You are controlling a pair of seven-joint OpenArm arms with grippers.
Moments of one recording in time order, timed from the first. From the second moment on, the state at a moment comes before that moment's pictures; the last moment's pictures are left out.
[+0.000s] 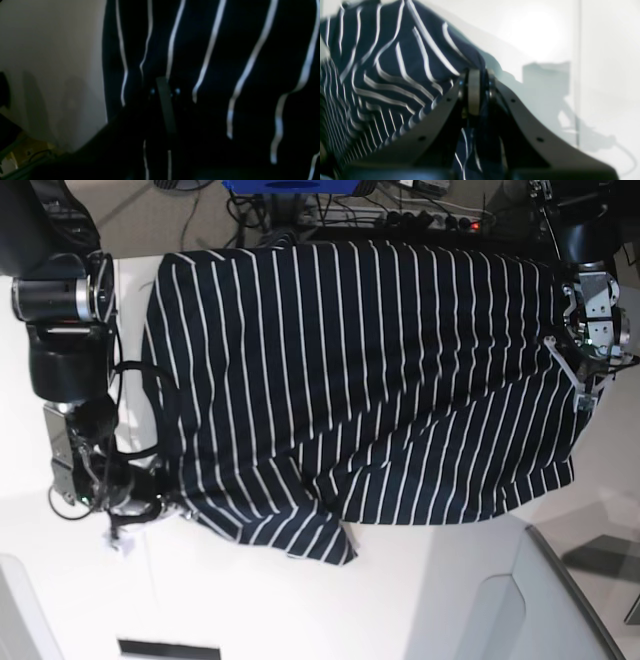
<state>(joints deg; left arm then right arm) -0.6 -22.0 -23.5 55.6 19.6 -18.1 27.5 27.4 7.0 2.9 45.0 27.8 1.1 -42.4</state>
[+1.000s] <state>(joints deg) -1.9 -21.5 -29.8 62.9 18.4 -16.4 28.3 22.0 7.2 -3.9 58.3 29.0 0.4 -35.5</state>
